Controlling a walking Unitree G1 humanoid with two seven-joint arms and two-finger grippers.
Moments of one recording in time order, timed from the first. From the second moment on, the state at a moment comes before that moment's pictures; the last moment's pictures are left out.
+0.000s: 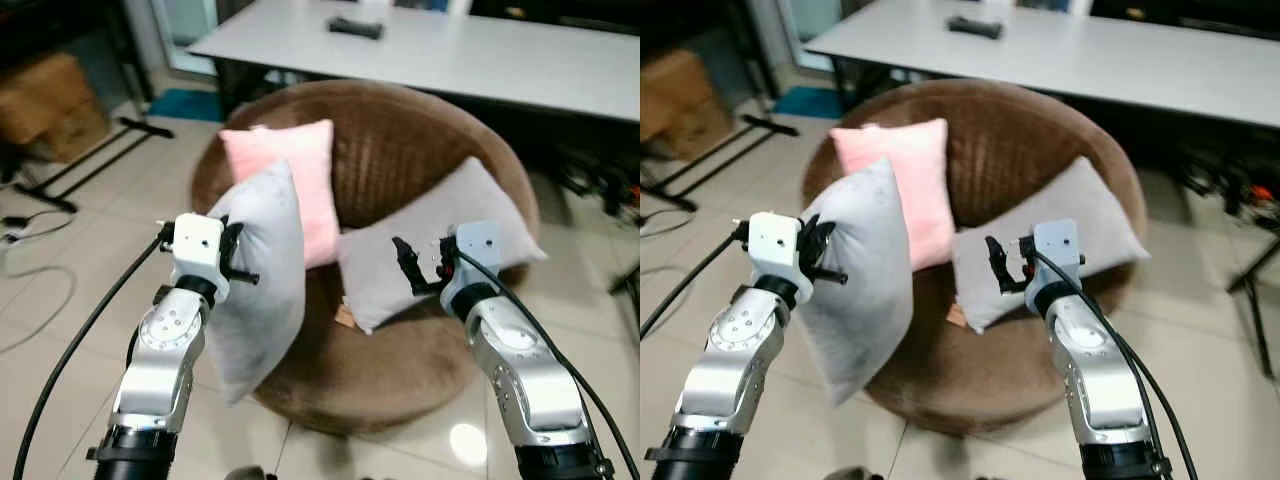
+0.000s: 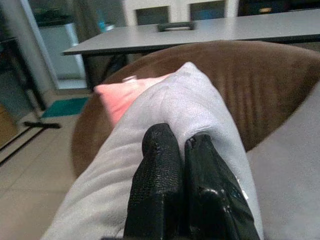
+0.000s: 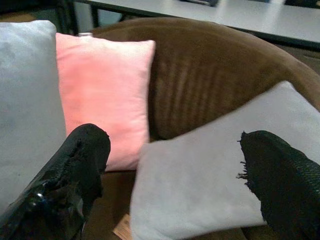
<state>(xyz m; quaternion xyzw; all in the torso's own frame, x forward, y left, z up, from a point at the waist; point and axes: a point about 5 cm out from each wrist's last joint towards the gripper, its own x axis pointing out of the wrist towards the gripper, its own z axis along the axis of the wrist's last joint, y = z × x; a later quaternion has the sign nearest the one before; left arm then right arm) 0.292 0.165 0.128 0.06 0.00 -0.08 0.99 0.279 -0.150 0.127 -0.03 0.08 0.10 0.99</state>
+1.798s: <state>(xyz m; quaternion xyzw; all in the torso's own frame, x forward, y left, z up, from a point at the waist) 0.280 0.129 0.129 0.02 0.01 -0.31 0.95 0.277 -0.174 0.127 -0.06 0.08 0.10 0.99</state>
